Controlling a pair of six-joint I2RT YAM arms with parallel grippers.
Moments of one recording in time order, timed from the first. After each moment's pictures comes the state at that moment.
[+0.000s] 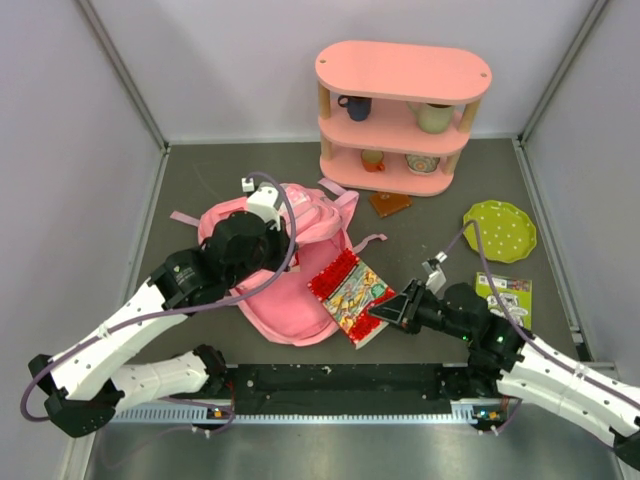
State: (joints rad) left arm -0.88 0.96 1.17 -0.72 -0.26 -0.46; right arm 0.92 0.42 0.27 -0.16 -0.11 1.32
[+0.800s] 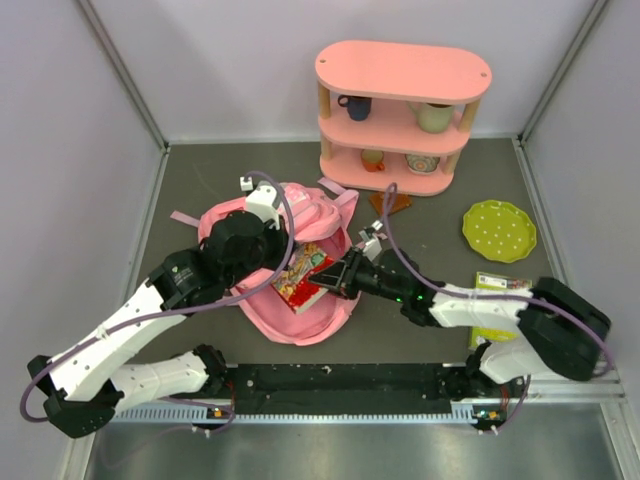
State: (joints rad) left arm -0.88 0.96 1.17 -0.70 -0.25 -0.47; right arm 0.95 1.30 0.51 0.63 -0.19 1.39
